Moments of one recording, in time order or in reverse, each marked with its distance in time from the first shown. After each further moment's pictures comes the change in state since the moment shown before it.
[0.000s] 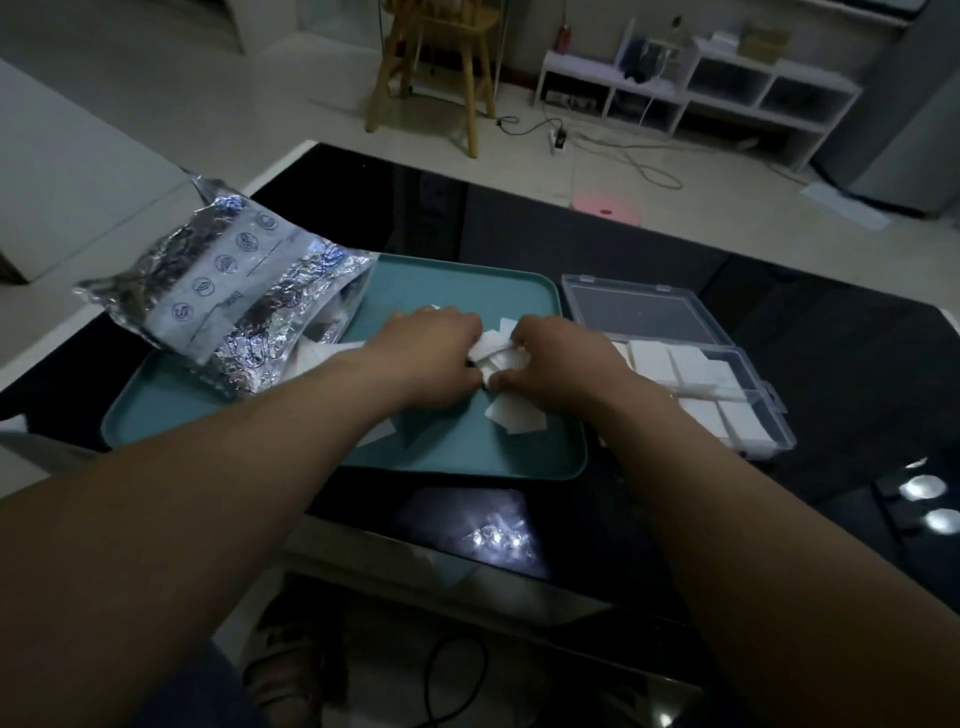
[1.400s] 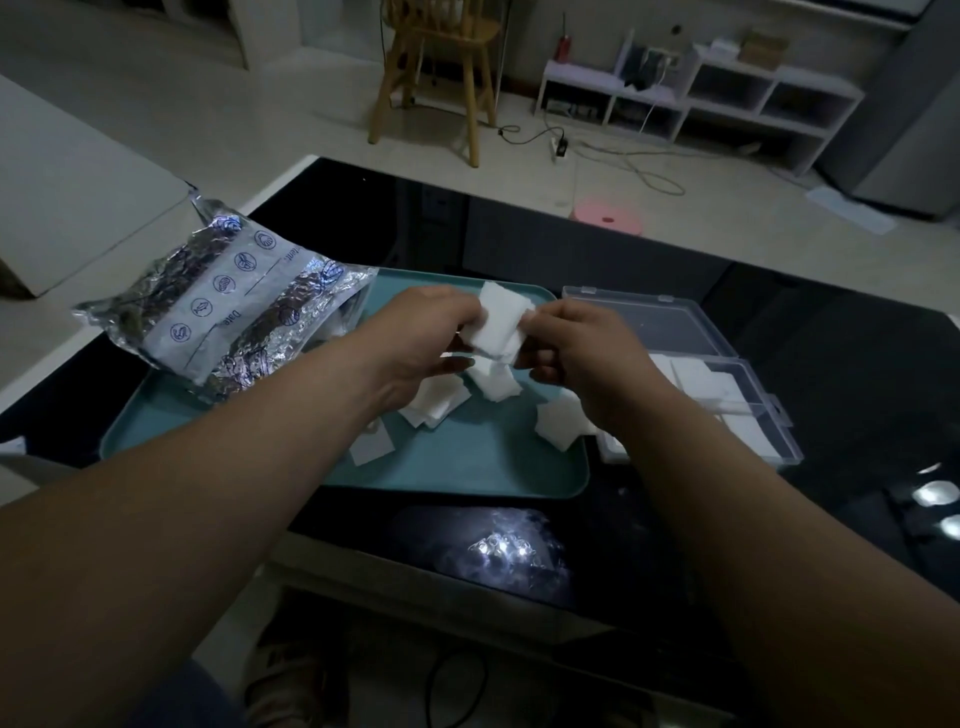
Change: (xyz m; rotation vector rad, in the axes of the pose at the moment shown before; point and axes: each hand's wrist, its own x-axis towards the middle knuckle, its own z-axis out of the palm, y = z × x) left_hand -0.002 0.017 -0.031 -1.424 0.075 -0.414; right_hand -0.010 0.006 -0.018 1.355 0.076 0.186
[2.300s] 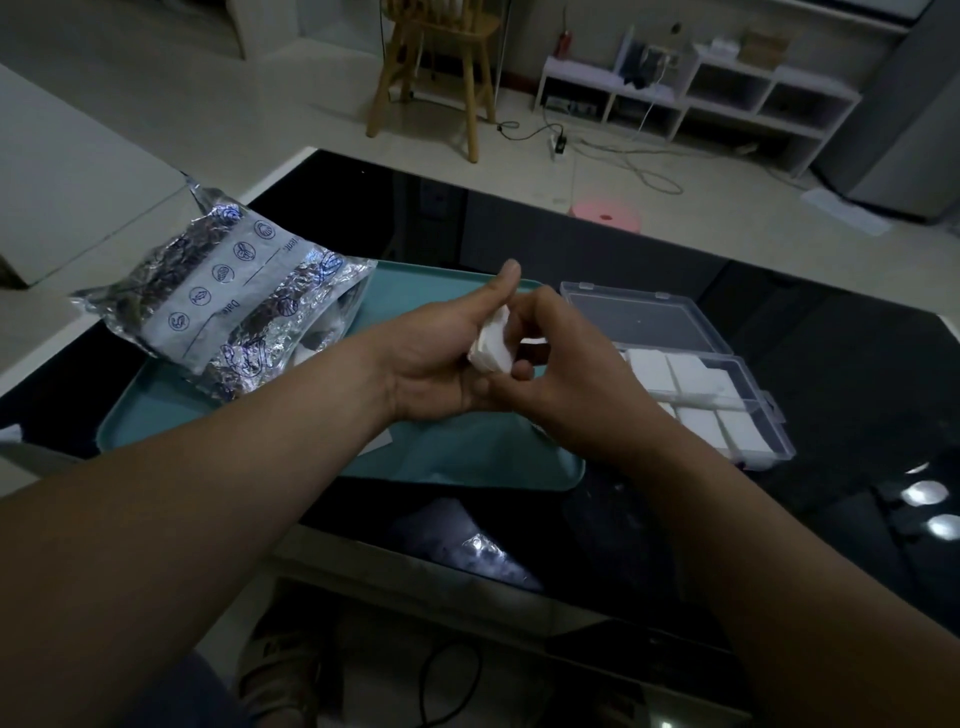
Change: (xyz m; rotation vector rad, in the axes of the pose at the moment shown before) left_hand -0.022 0.005 0.010 -0.395 -0.606 -0.214; right_hand -0.046 -0.001 0.005 -0.596 -0.127 -0.520
